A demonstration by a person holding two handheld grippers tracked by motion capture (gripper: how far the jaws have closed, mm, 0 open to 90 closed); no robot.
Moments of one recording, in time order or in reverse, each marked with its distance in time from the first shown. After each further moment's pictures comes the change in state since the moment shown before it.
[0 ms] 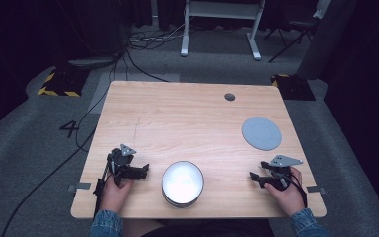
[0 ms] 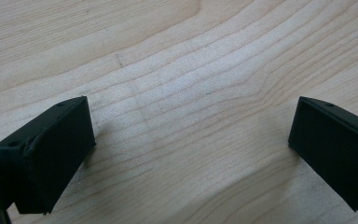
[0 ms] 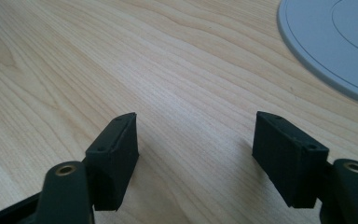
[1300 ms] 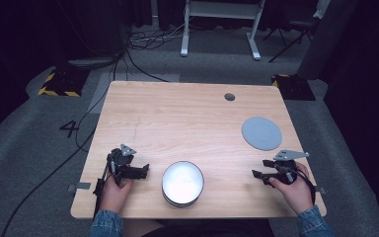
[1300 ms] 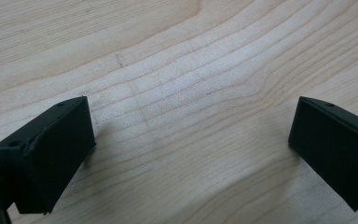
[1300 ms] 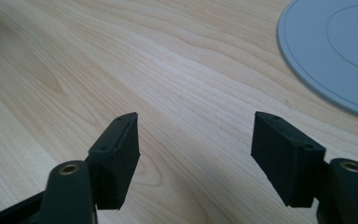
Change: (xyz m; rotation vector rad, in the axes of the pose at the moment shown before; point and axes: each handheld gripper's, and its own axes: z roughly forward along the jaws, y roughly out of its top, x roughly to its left) left arm 0.000 0.000 0.000 -0.001 -0.002 -0.003; right arm 0.001 0.028 -0.025 0.053 0.048 0.061
